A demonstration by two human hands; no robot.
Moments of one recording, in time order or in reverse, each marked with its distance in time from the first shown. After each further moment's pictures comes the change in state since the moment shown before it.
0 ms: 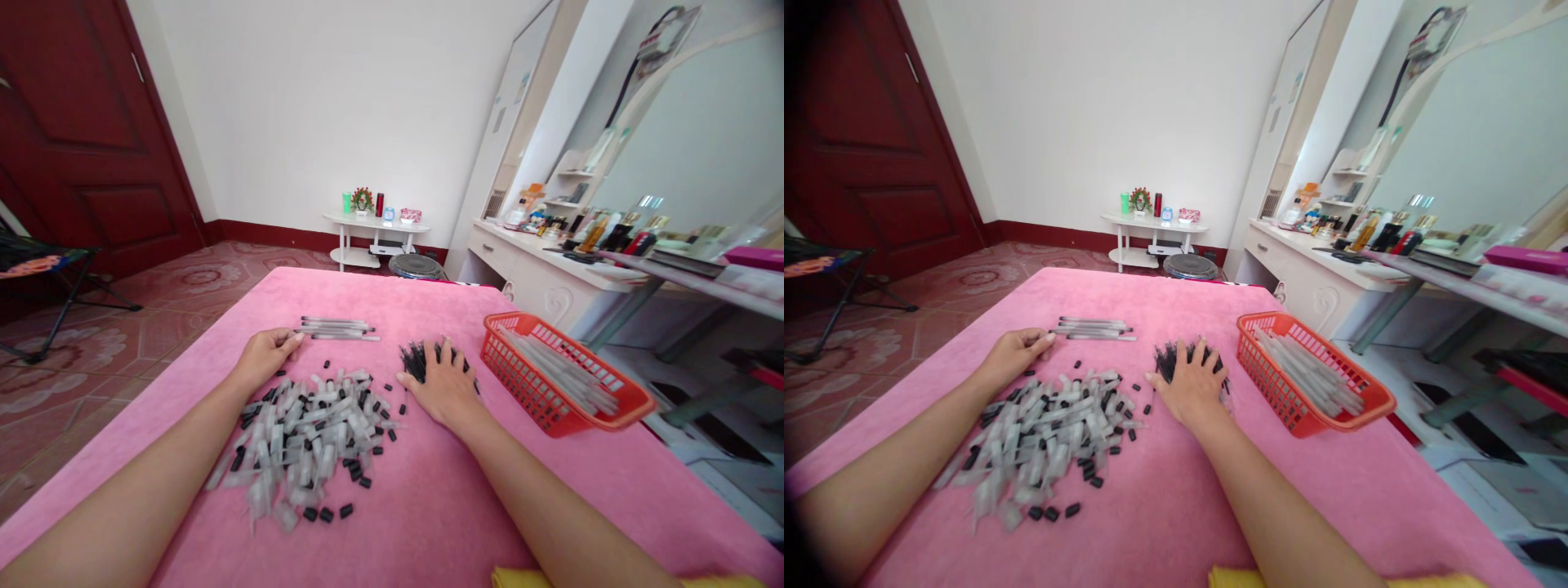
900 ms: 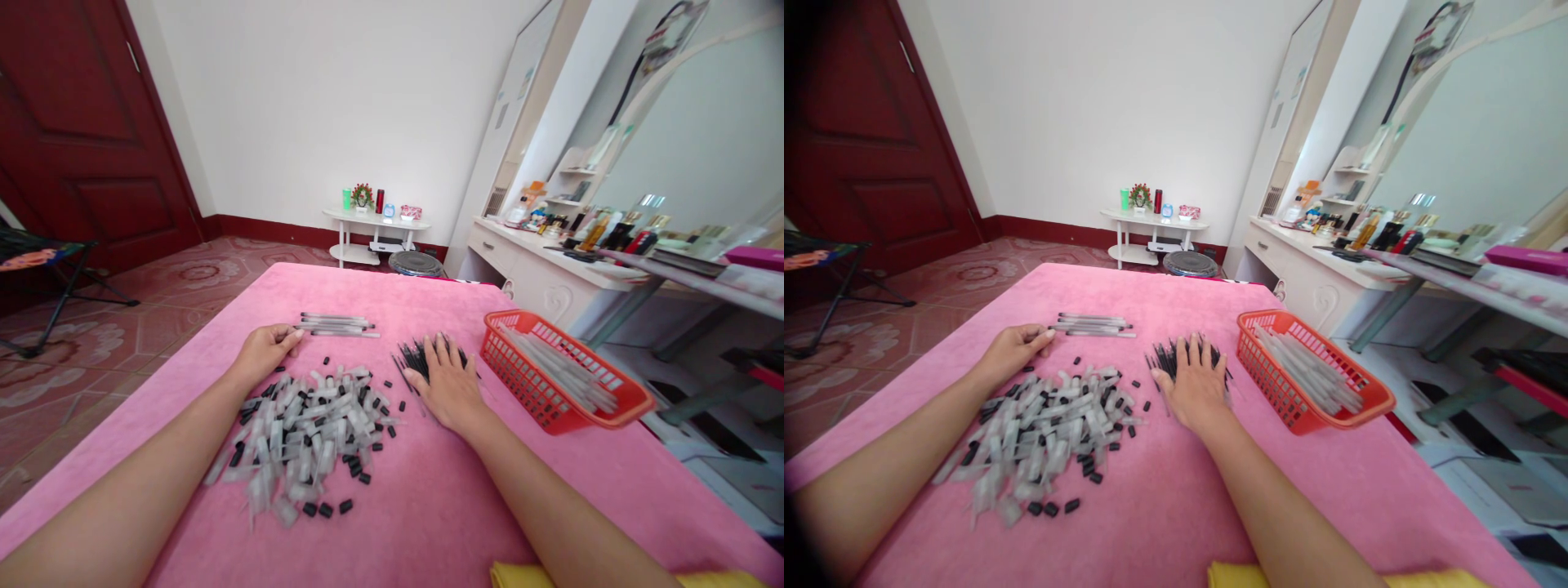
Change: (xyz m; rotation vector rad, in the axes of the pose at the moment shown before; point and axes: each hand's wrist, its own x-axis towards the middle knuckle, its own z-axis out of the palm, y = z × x) left_hand -0.001 0.000 0.000 -0.027 0.013 -0.001; right_hand -0.005 0.011 0.001 -0.046 0.025 -0.171
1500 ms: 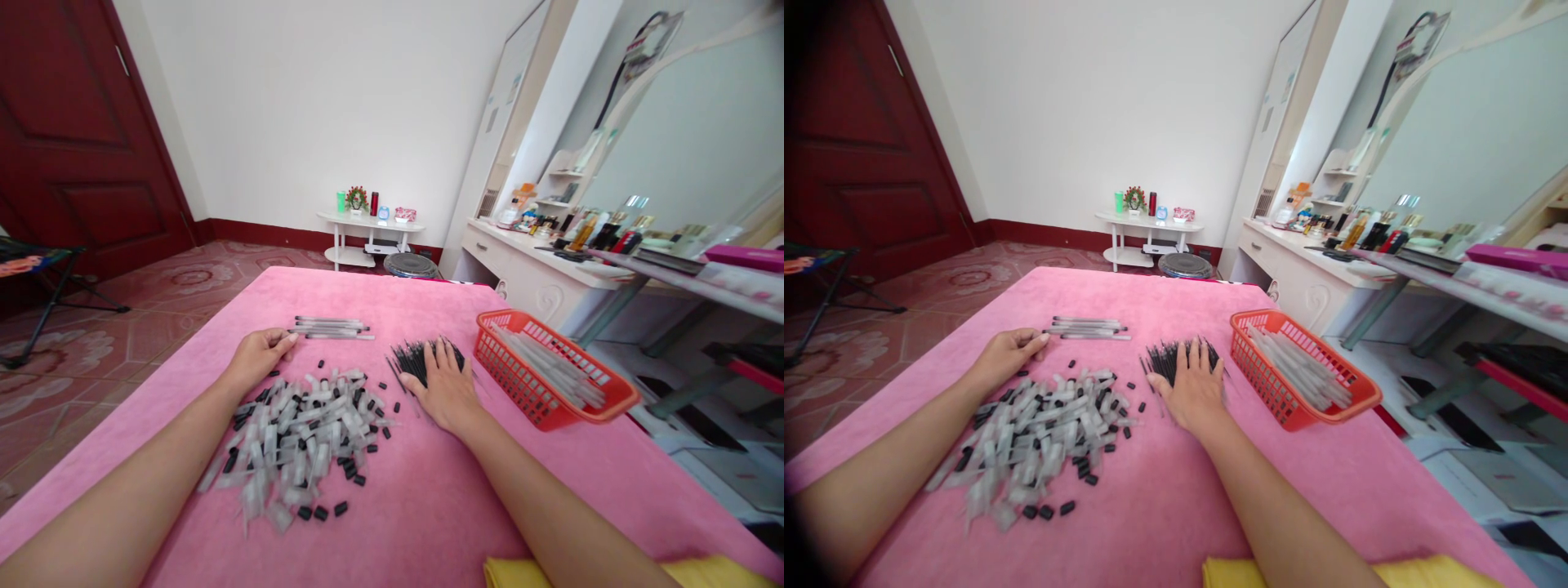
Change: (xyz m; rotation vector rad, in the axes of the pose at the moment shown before) left_hand -0.002 0.004 0.000 -0.031 -0.018 -0.022; right_hand -0.003 0.005 0.004 0.043 -0.012 0.039
